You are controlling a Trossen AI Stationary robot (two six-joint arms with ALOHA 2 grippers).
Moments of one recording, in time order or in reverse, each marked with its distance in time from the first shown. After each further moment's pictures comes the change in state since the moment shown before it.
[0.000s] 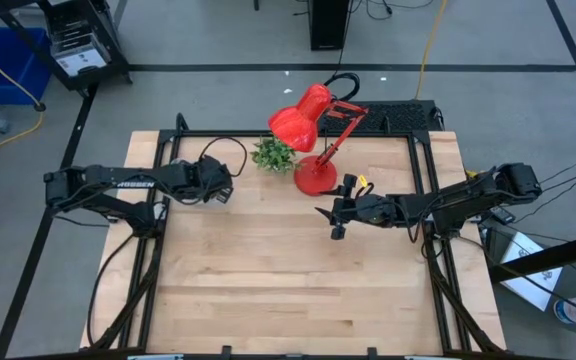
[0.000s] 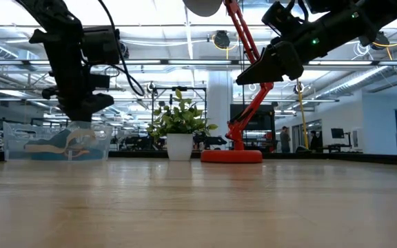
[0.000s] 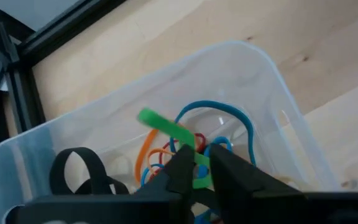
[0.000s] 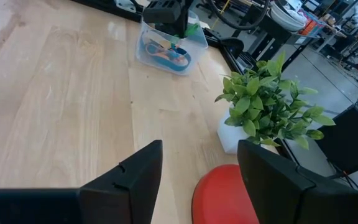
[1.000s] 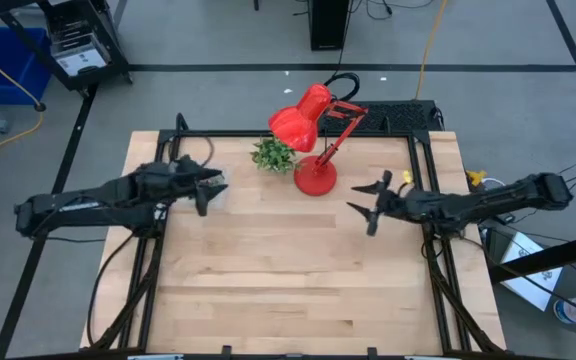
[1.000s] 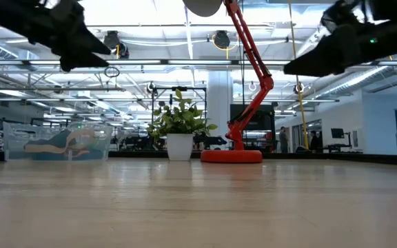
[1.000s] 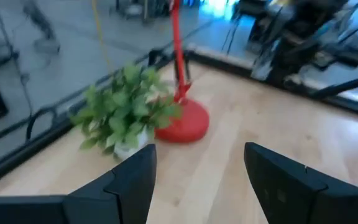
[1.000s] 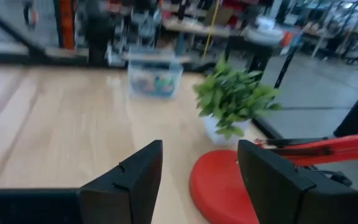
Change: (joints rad) left arm -0.087 -0.716 -0.219 0.494 0.407 0.436; right arm -0.005 -0.578 -0.352 -0.009 -0.024 0.170
